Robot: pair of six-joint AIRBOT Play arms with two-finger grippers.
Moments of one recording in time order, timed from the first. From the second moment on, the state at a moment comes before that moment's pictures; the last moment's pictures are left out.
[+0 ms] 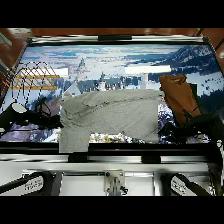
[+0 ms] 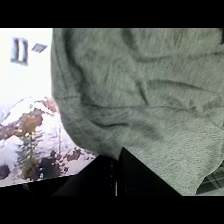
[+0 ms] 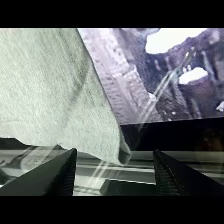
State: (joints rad) left arm 0.18 -1.28 0.77 1.04 -1.10 -1.30; right arm -0.37 -1.19 0.63 2.10 -1.24 -1.72
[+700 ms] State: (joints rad) left arm 0.18 -1.27 0.78 1.03 -1.09 -1.29; right arm -0.09 -1.19 0.57 2.12 -1.01 -1.51
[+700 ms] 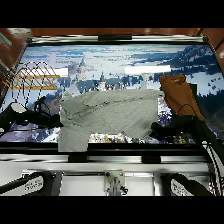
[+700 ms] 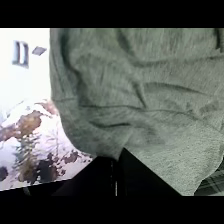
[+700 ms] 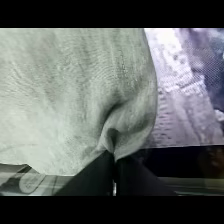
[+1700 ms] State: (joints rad) left arm 0.15 -0.49 1.63 0.98 -0.66 -1.36; right arm -0.04 -0.61 1.68 2.05 -0.76 -1.71
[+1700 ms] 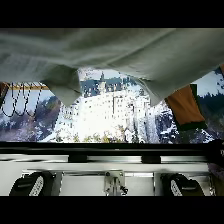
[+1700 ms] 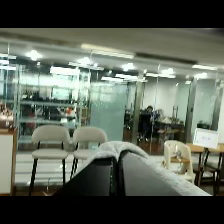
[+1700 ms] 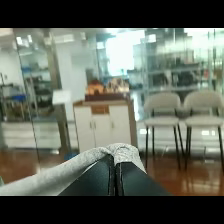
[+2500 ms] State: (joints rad) left arm 0.15 -0.72 1.34 1.10 -0.82 -1.36; right arm -0.04 -1.10 1.73 1.78 -1.29 -1.57
